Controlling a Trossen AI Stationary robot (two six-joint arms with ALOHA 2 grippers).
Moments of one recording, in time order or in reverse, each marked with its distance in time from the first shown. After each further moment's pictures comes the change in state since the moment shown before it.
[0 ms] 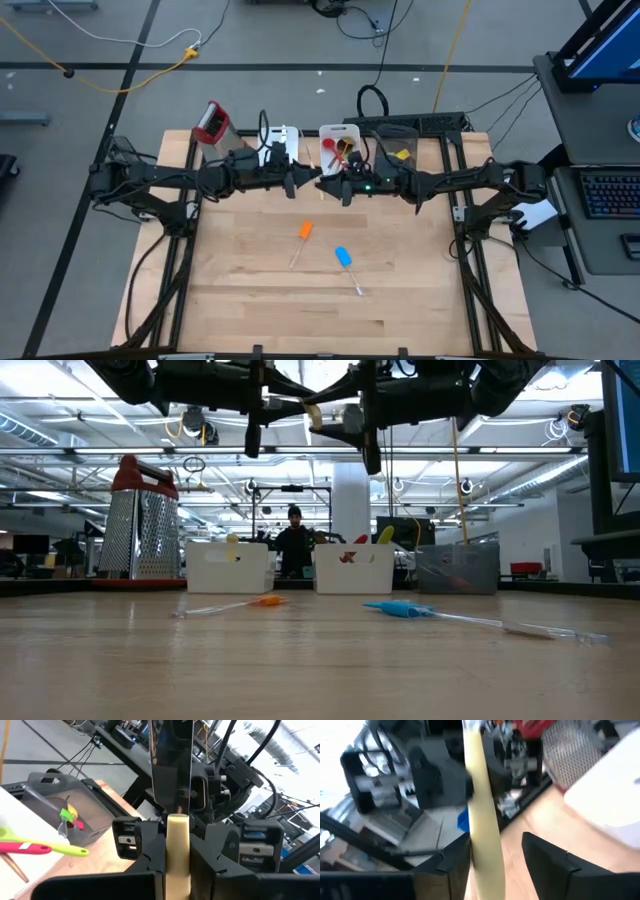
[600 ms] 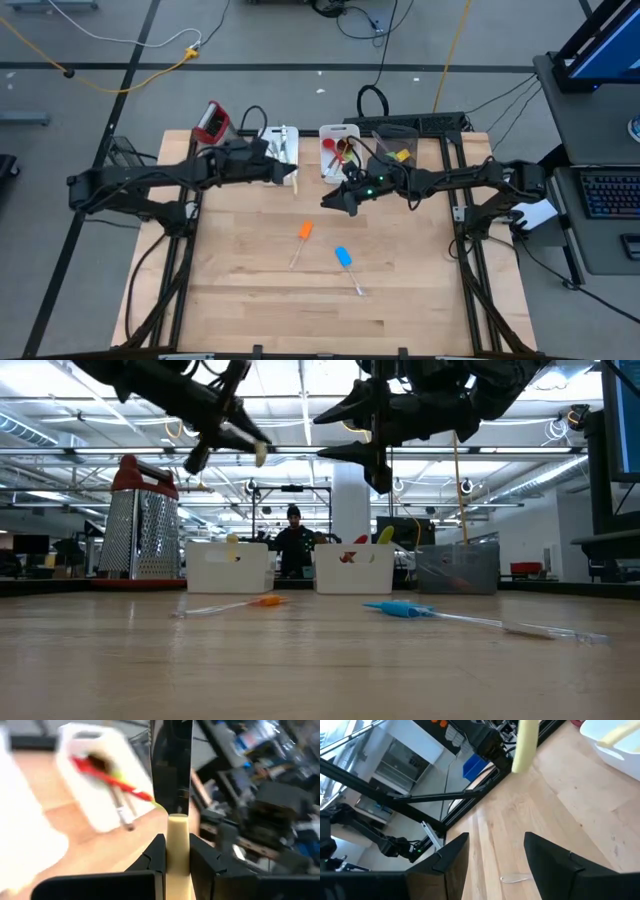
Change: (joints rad) left arm 0.103 -0.207 0.000 -0.589 -0.092 -0.184; right arm -0.034 0.002 -0.001 -0.185 -0.280 -0.037
